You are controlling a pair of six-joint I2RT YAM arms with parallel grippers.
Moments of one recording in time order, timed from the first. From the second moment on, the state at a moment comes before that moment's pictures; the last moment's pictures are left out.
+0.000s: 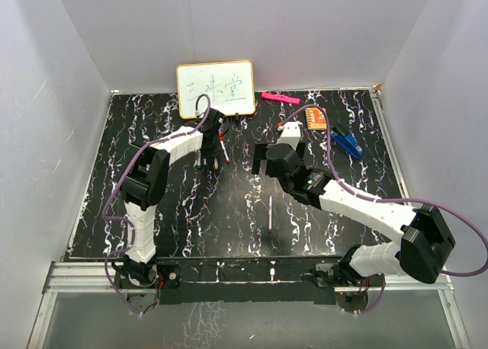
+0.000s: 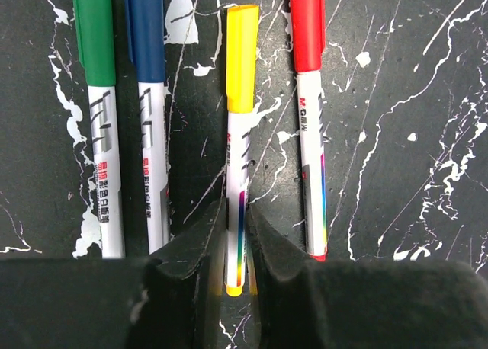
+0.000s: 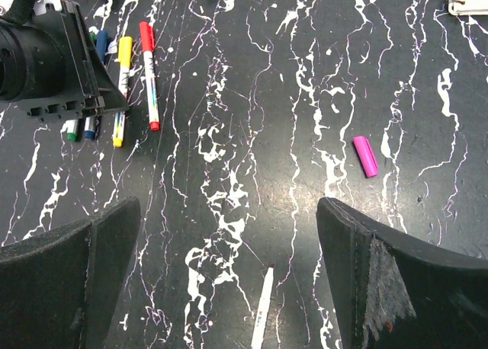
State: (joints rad) left arm -0.45 2.07 1.48 -0.51 -0.20 -0.56; right arm 0.82 1.29 0.92 -0.17 0.56 0.50
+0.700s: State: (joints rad) left arm -0.44 2.07 1.52 -0.50 -0.20 -0.55; right arm 0.82 1.27 0.91 -0.15 0.62 0.49
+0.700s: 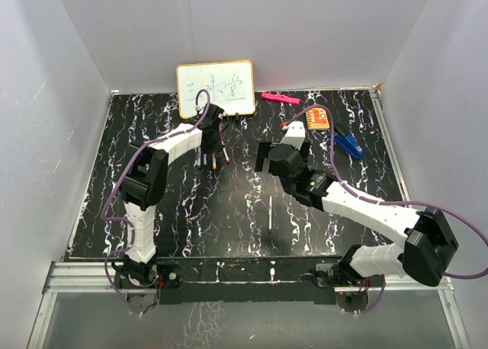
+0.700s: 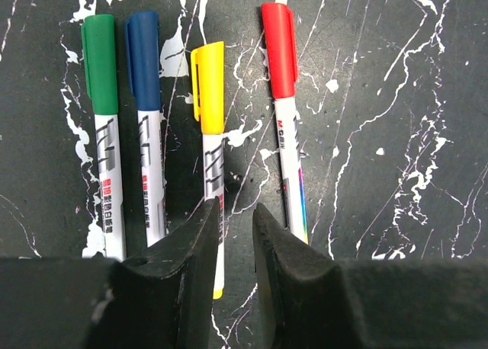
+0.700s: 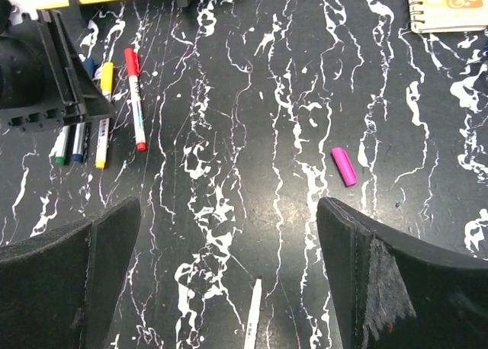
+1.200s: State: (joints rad) left arm -0.50 1.80 1.36 -0.54 -0.19 -0.45; right arm 0.77 1.17 0.85 -0.13 0.74 0.48
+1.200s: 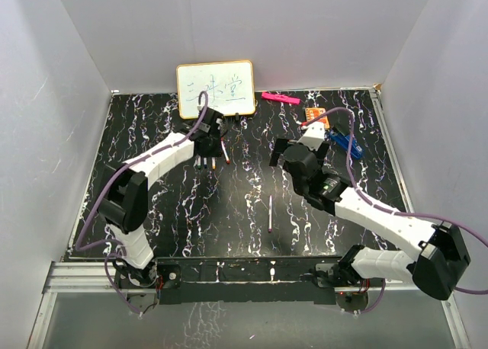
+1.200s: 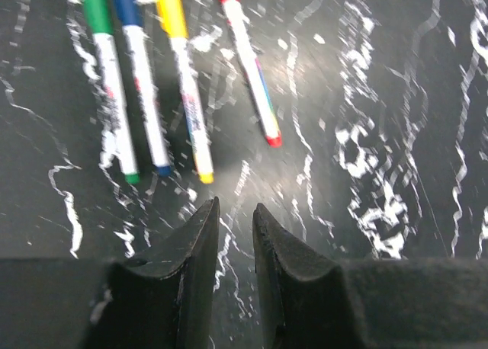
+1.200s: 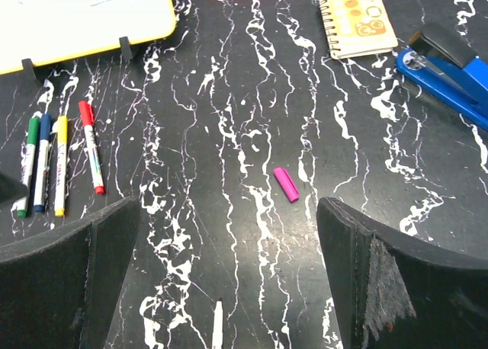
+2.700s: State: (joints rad) left arm -1.05 1.92 1.33 -0.53 -0.06 -0.45; right arm 0.69 0.96 0.80 -0.36 1.00 0.75
